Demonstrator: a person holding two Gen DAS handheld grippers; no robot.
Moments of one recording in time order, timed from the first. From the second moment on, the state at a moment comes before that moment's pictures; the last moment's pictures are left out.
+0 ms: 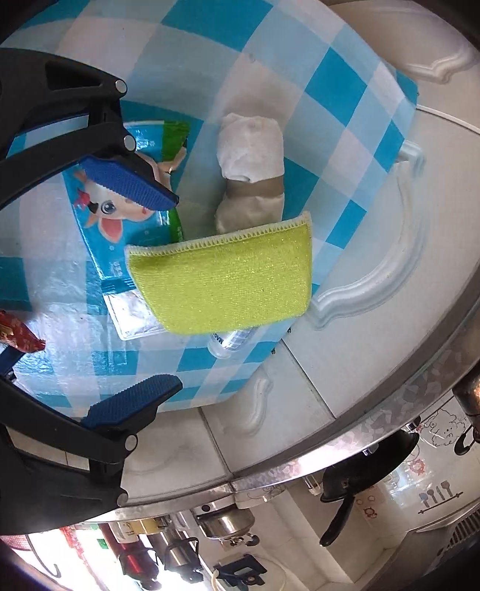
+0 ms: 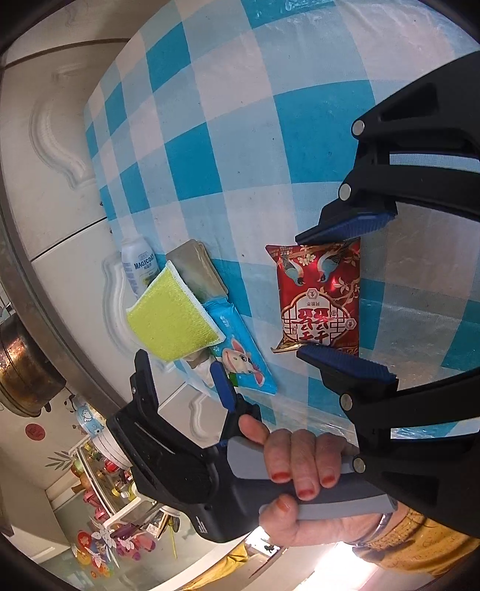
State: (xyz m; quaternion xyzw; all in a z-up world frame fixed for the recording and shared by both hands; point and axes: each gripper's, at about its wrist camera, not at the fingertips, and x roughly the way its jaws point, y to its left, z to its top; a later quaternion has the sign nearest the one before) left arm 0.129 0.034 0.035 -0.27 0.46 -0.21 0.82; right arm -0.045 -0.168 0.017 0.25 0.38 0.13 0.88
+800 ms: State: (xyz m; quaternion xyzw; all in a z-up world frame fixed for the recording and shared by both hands) left arm 0.143 0.017 0.023 -0.25 0.47 -0.20 0.82; right arm -0.043 -0.174 0.014 0.27 0.38 0.13 0.87
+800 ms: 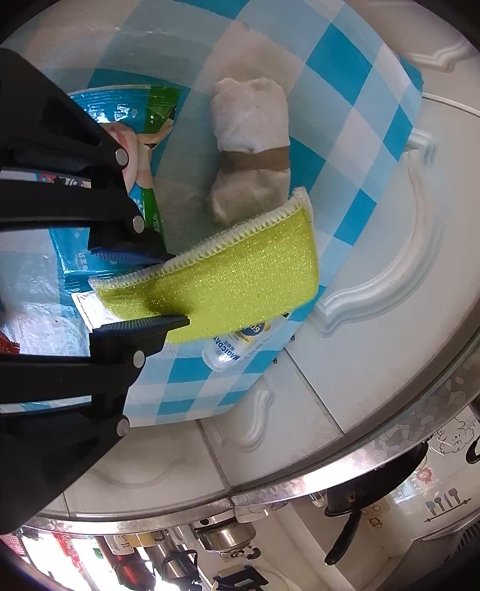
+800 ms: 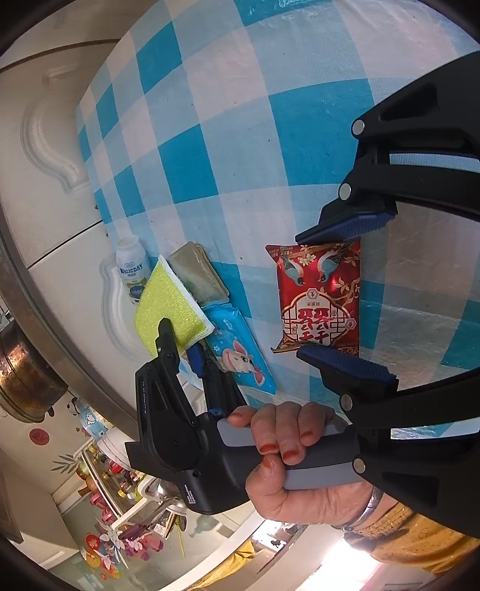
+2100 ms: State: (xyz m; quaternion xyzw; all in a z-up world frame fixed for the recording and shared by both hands) left arm -0.034 0.182 0.056 -0.23 0.41 -0.18 0.86; right arm -0.054 -0.156 0.023 0.25 0.36 0.13 0.89
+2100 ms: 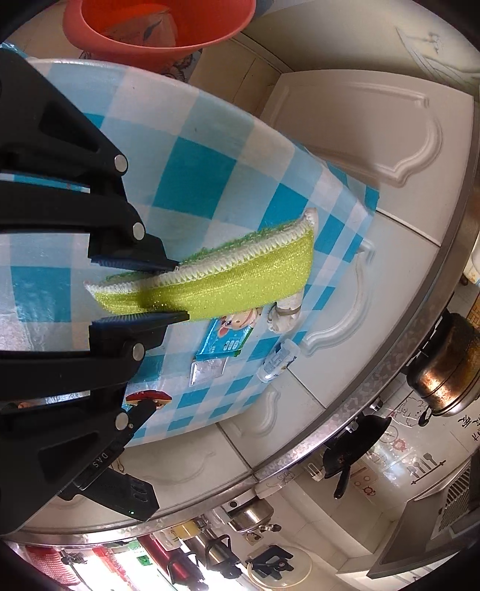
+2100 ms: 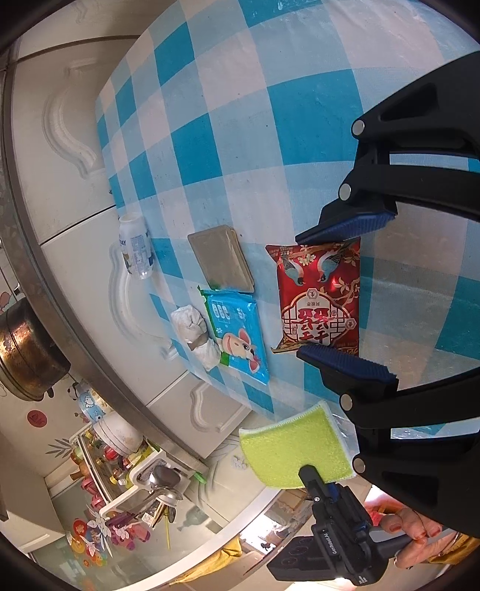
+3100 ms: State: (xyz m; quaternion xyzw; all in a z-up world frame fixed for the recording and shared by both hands) left arm -0.119 0.409 0.024 -0.30 0.36 -0.01 0.88; right arm -0.068 0.098 0.076 0.13 0.43 0.34 0.83
